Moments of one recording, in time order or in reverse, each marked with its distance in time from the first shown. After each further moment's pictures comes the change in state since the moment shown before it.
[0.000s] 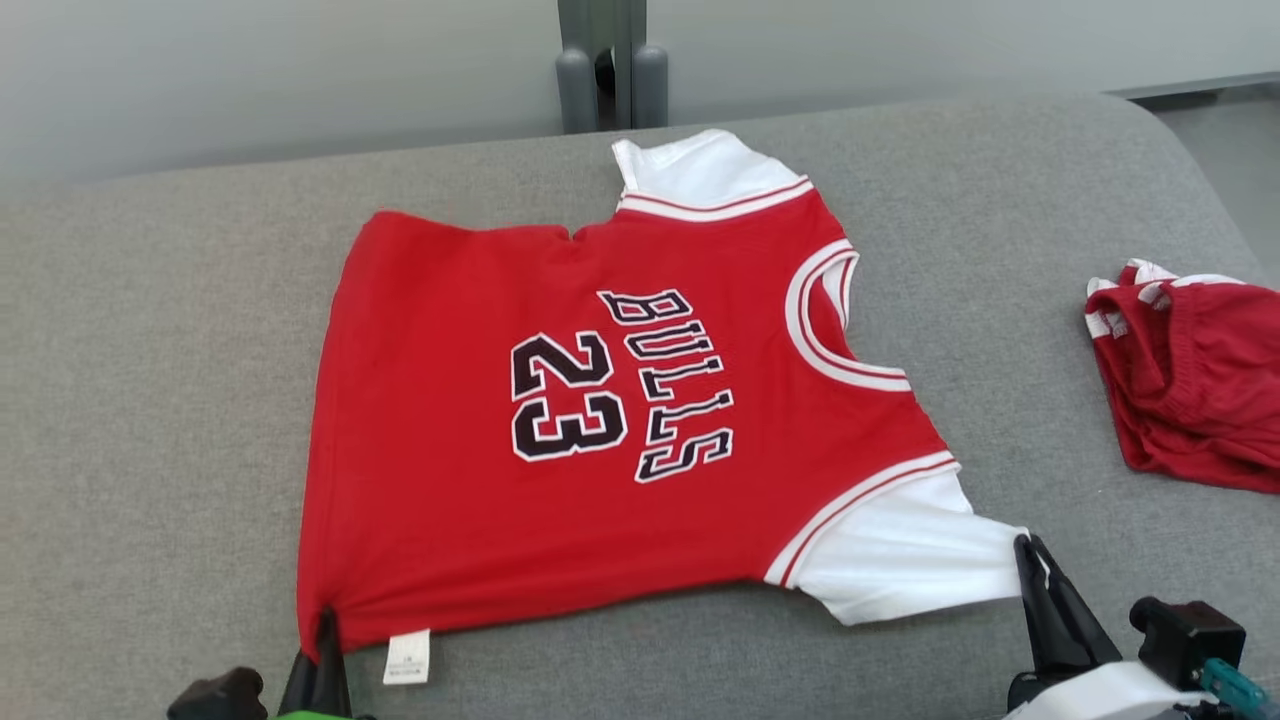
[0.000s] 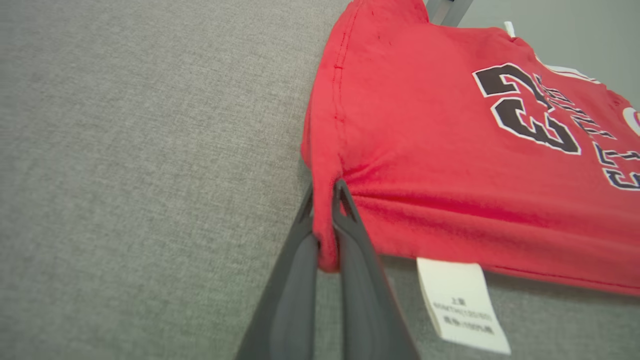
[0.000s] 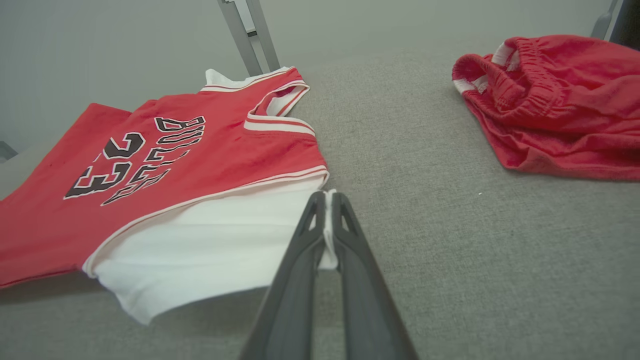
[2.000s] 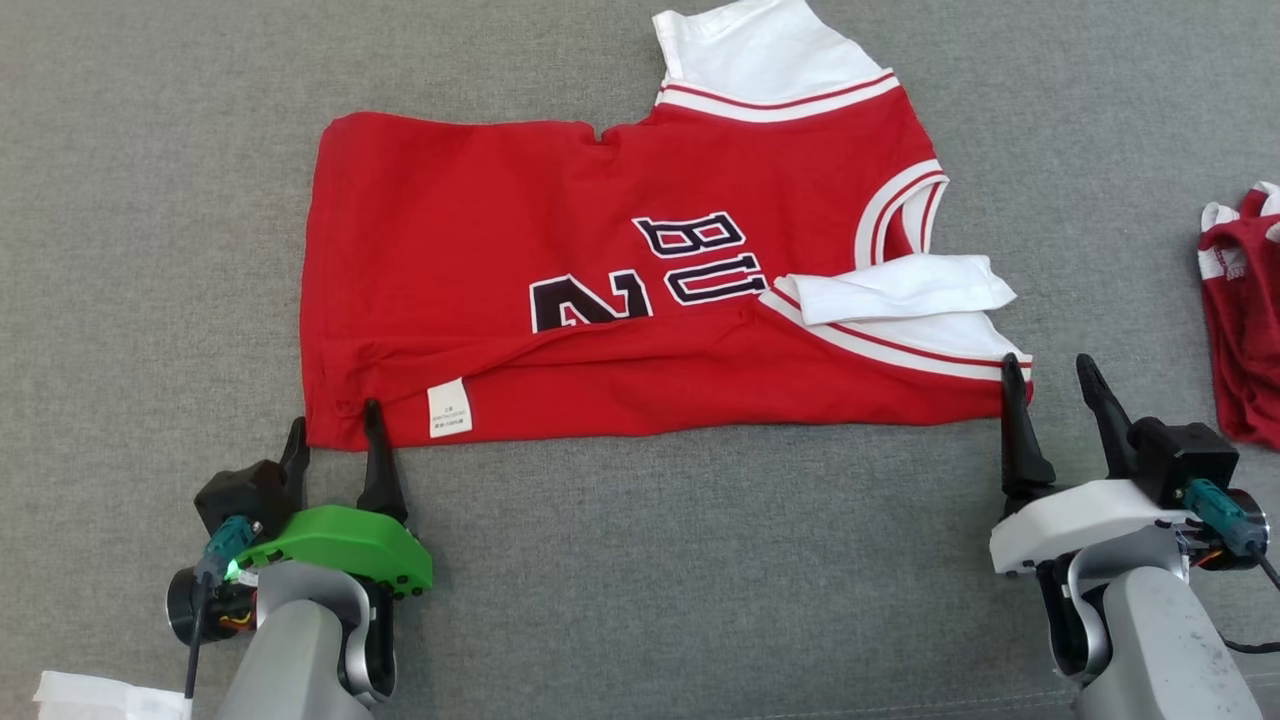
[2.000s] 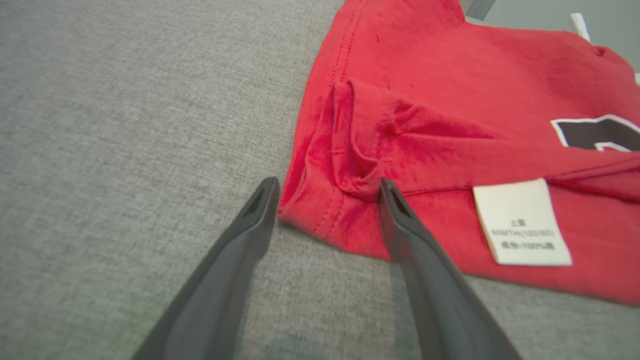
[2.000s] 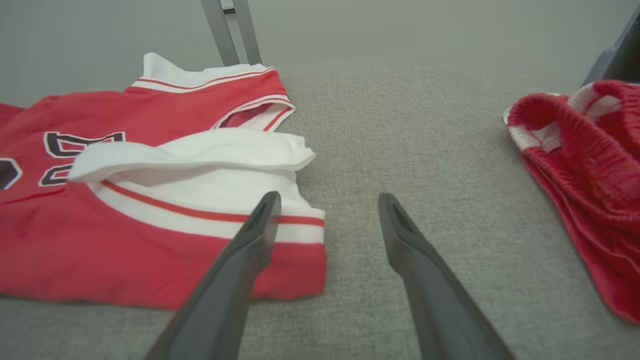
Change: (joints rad) left arm -0.334 0.005 -0.133 0.163 -0.027 0.120 -0.012; right arm -0.321 0.071 -0.135 0.143 -0.205 0.000 0.000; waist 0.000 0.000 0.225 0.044
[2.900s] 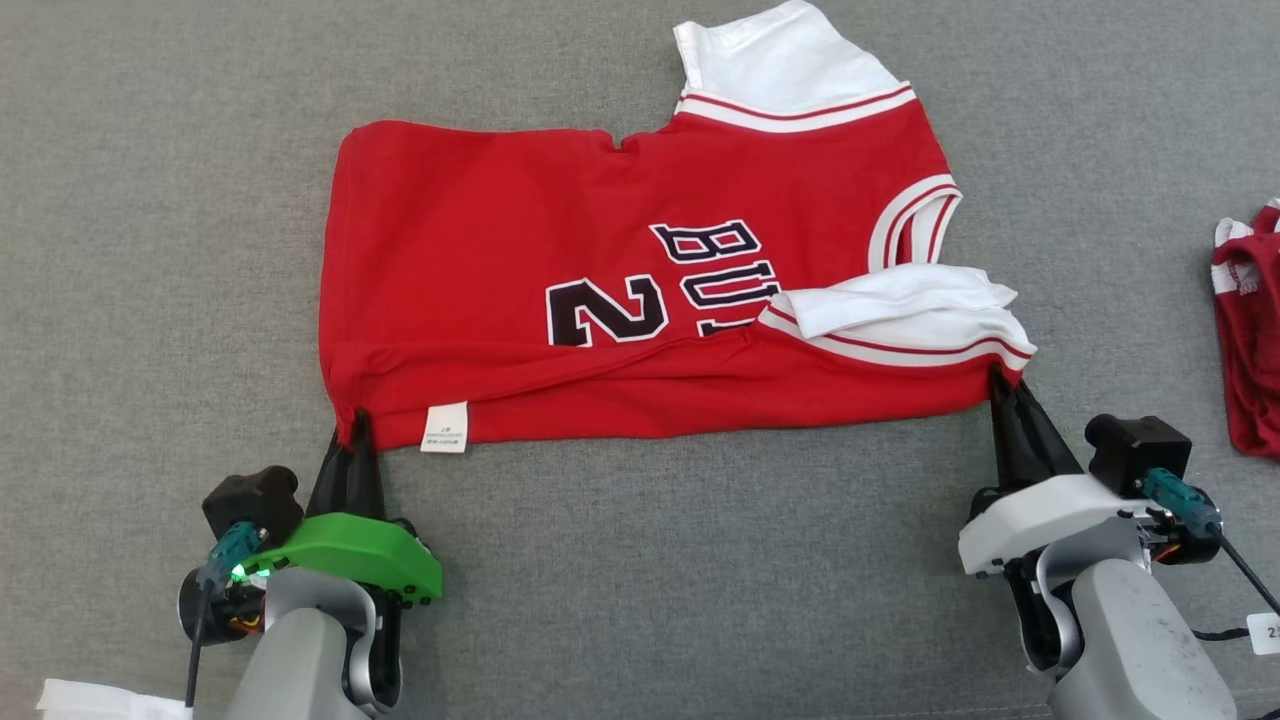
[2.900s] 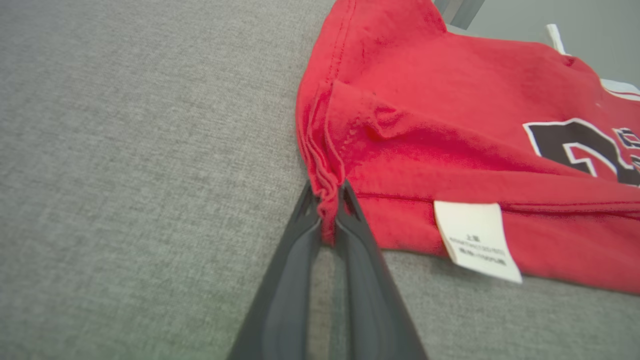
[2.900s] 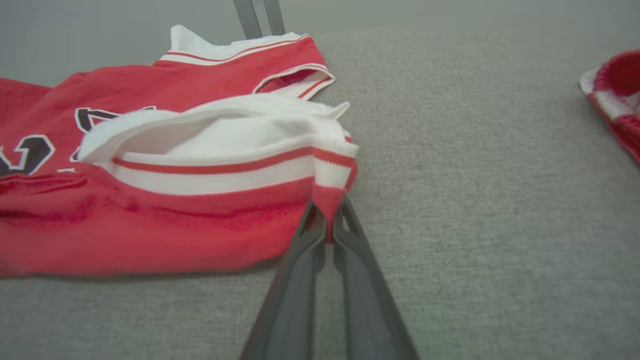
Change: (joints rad) left arm 0.019 0.001 0.000 -0.054 -0.001 -0.058 0.010; right arm -0.043 -0.005 0.076 0.112 0.056 -0.001 -0.001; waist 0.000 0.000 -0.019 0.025
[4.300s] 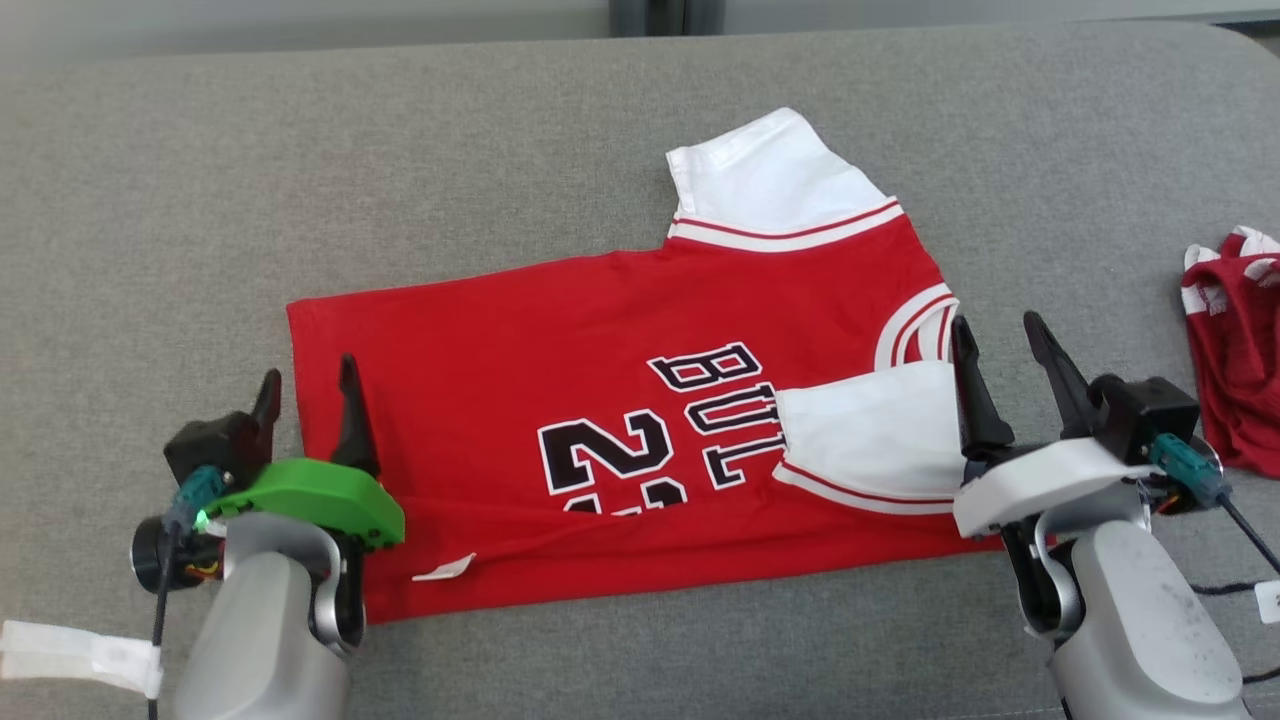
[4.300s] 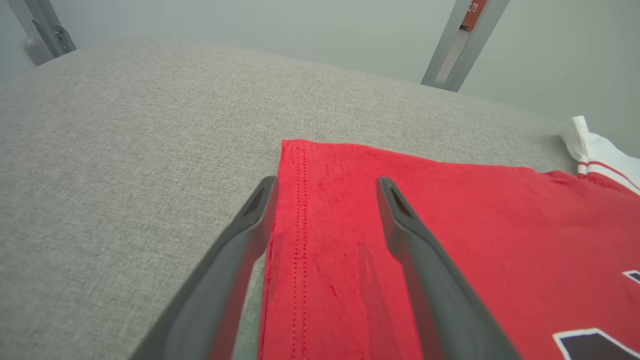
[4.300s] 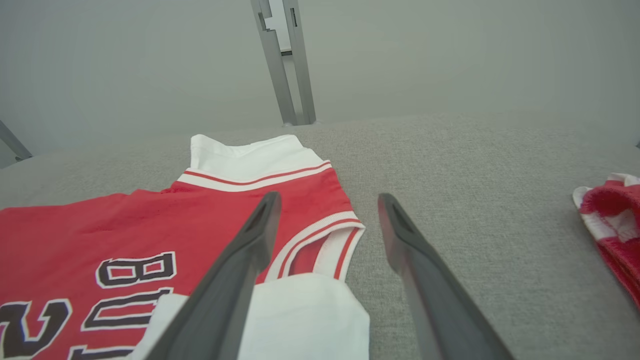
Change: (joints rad) left arm -0.085 0.011 0.060 0.049 0.072 0.000 0.001; right arm -0.020 -0.029 0.049 -0.091 0.028 0.001 0.000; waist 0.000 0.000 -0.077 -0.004
